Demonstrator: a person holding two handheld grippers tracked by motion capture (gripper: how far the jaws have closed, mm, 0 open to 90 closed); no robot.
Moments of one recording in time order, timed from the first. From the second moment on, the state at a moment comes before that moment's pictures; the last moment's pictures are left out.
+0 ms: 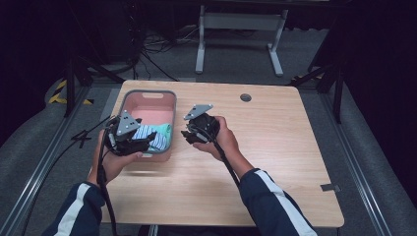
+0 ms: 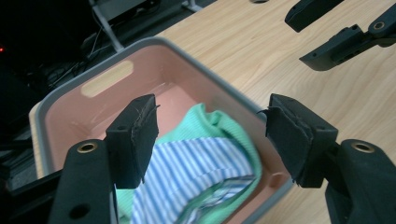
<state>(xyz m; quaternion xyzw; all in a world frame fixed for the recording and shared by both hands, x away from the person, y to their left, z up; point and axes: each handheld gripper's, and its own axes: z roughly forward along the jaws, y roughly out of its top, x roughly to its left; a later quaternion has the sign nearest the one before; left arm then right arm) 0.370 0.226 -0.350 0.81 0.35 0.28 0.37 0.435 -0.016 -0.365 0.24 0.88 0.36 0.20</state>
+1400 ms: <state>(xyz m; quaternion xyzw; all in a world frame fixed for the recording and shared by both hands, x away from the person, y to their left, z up) 0.329 0.127 -0.390 0.89 0.21 0.23 0.33 0.388 -0.133 -0.379 0.26 0.88 0.32 0.24</state>
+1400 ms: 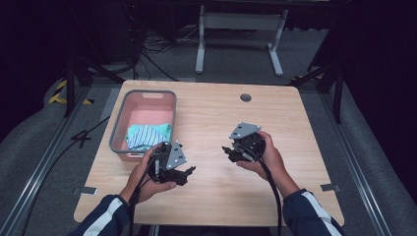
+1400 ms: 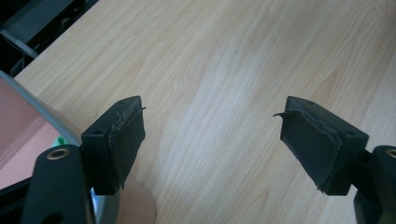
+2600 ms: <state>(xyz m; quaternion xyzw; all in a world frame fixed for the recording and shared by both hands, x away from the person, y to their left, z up) 0.332 0.105 -0.454 0.92 0.19 0.18 0.29 0.346 -0.238 -0.439 0.31 0.86 0.31 0.24</state>
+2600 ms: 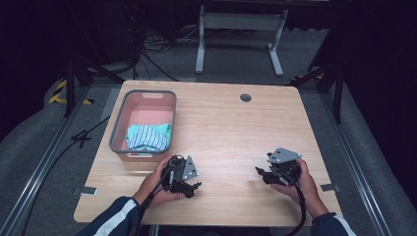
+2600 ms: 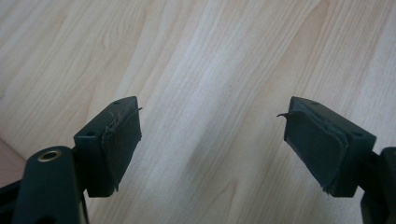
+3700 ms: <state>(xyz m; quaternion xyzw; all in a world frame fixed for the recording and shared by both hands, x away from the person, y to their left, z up) 0.327 0.136 -0.483 0.90 0.25 0.09 0.36 0.326 -0.317 -0.486 0.42 0.81 0.36 0.18</state>
